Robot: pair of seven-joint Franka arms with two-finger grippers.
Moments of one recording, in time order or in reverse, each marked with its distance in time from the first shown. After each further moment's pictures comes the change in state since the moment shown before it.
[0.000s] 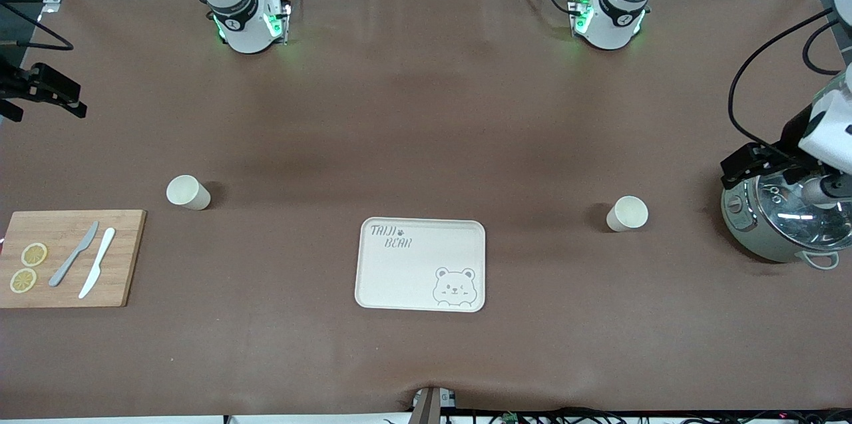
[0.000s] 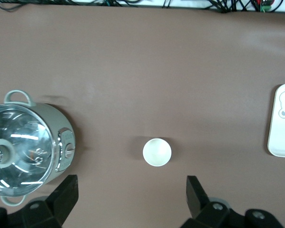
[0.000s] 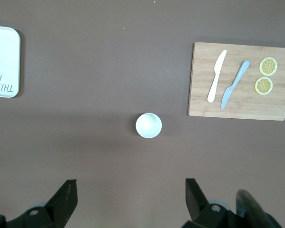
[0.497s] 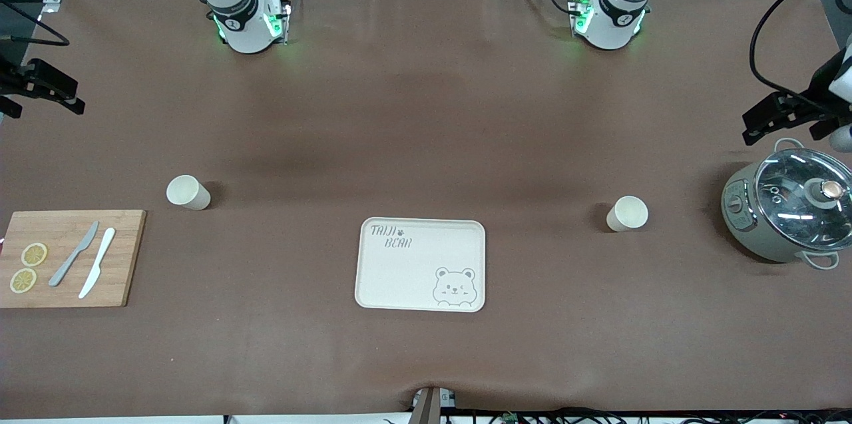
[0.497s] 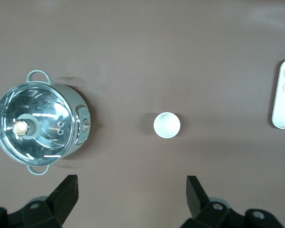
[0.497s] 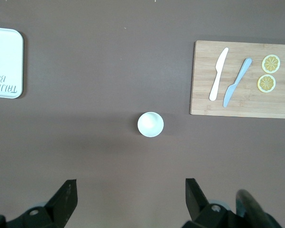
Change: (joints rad) left arm 0.015 -0.093 0.001 0.005 -0.002 -0.143 0.047; right arm -0.010 -0.006 -0.005 -0.006 0.013 -0.001 0.000
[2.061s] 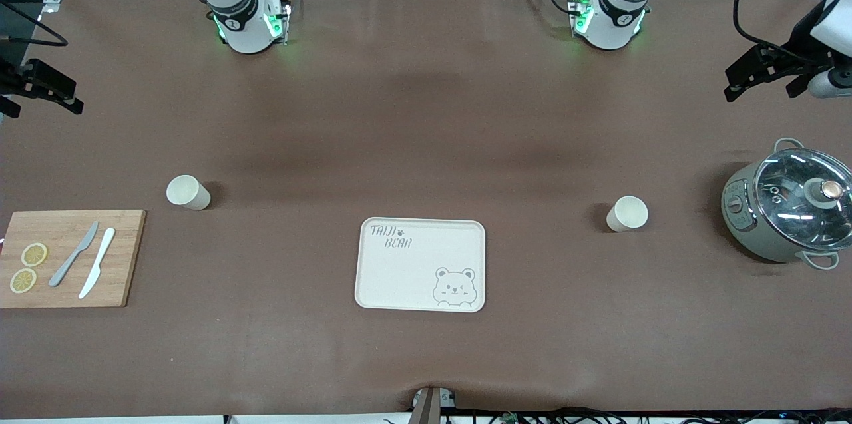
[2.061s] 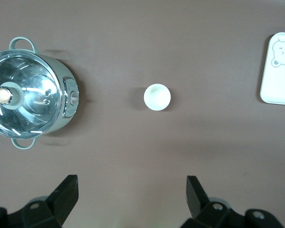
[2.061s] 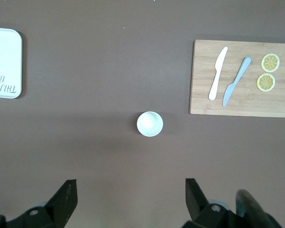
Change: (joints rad) left arm -0.048 -0.194 0.076 -0.234 -0.088 0.010 0.024; right arm -0.002 0.000 -0.001 -0.001 0.000 -0.001 0.000
